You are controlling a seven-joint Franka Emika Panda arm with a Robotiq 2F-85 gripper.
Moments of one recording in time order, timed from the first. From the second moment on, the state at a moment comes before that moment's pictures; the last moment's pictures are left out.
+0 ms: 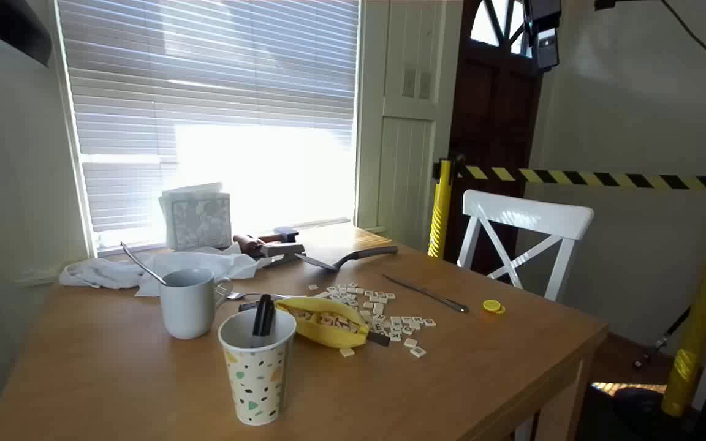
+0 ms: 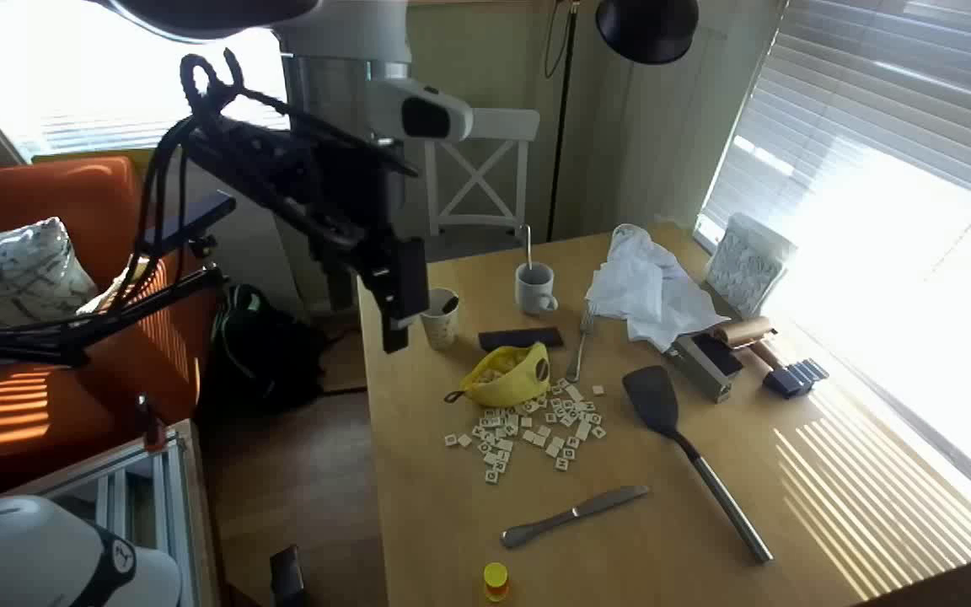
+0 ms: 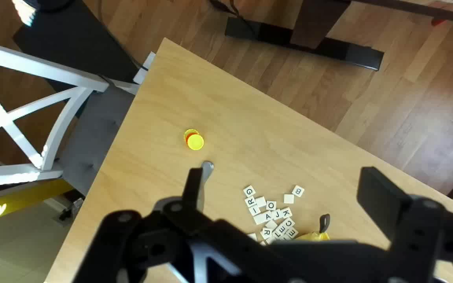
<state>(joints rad) -0.02 -0.41 0.00 -2.25 -0.21 1.65 -0.19</state>
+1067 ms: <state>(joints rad) 0.11 -0.23 -0.02 -2.26 0.18 2.20 -0.40</state>
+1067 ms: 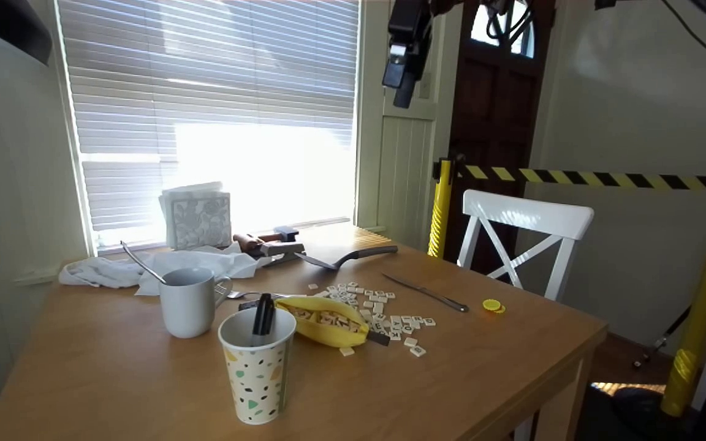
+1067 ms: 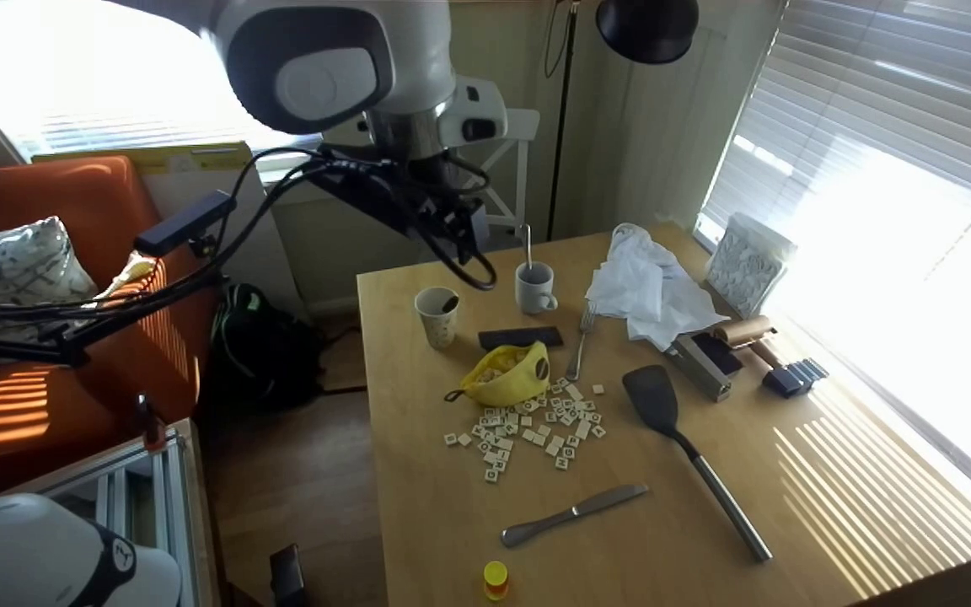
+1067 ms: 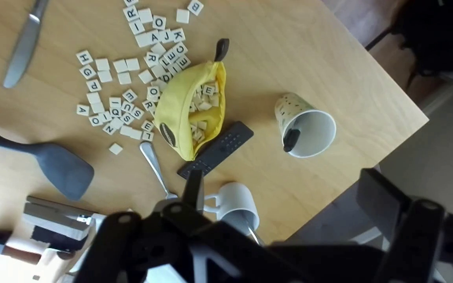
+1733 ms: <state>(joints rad) 0.13 0.05 0.04 -2.22 0.43 2.30 -0.85</state>
